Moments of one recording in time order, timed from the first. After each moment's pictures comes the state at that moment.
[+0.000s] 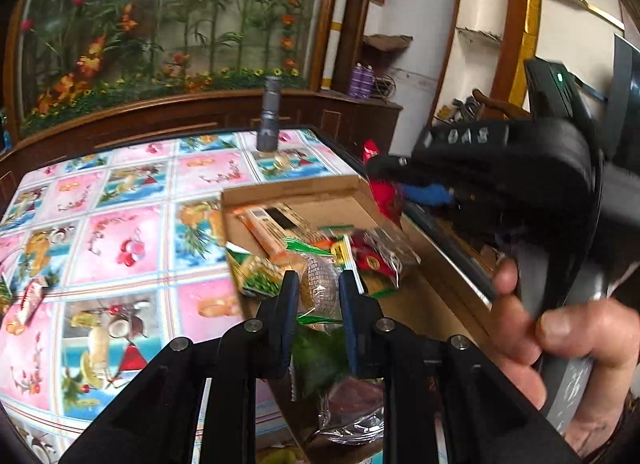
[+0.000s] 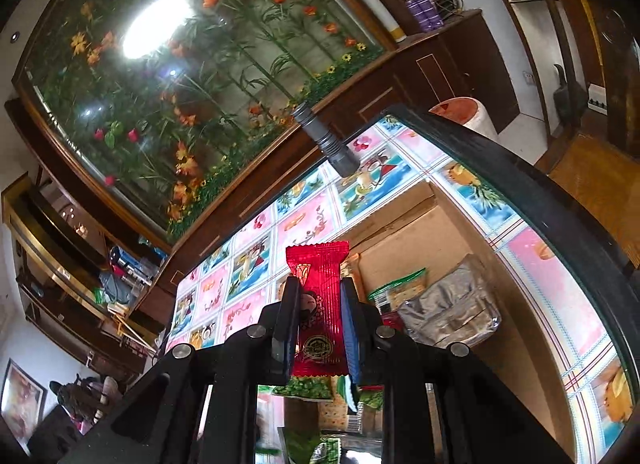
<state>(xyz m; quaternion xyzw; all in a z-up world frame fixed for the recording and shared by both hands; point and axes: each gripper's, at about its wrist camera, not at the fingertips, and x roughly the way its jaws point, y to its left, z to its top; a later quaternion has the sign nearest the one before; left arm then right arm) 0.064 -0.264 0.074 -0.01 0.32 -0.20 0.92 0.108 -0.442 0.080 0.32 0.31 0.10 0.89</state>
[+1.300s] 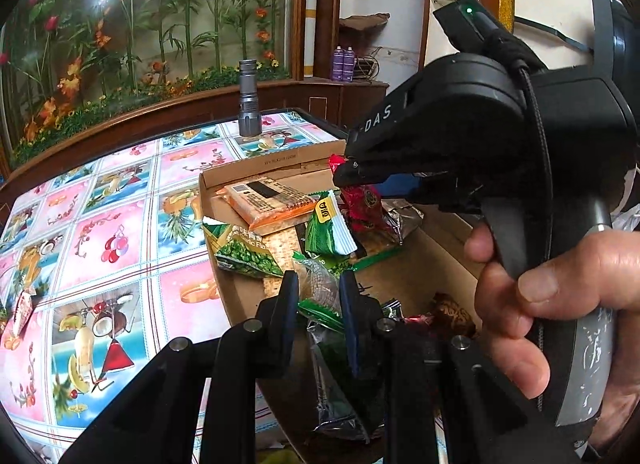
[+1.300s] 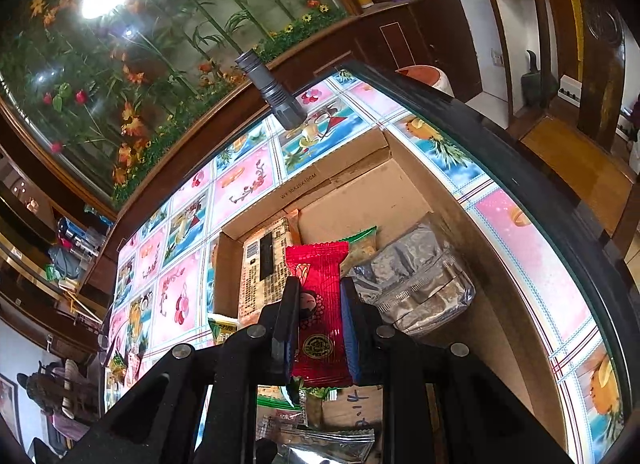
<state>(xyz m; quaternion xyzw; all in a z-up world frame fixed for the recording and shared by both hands) 0.061 -0.283 0.047 0.05 0.32 -0.21 0.92 0.128 -0.431 0.045 0.27 0.41 0.04 0.87</state>
